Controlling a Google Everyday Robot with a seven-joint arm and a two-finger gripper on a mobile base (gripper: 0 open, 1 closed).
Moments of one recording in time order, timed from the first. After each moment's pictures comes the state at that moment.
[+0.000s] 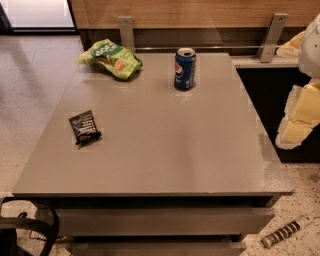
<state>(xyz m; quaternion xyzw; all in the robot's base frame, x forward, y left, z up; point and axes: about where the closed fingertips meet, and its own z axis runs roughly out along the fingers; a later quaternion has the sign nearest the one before) 0.438 -0.213 0.989 -0.60 0.78 -0.05 0.18</state>
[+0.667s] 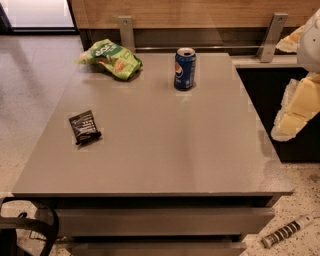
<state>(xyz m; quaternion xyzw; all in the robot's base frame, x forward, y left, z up) 0.451 -0.215 0.993 -0.59 0.78 -0.05 0.20</state>
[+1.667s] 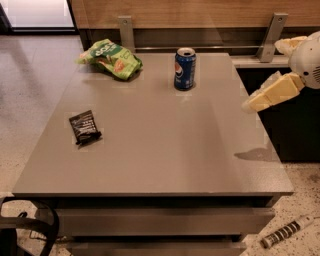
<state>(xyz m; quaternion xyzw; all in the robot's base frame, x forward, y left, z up) 0.539 -0.224 0.966 -0.47 0.77 0.06 0.42</state>
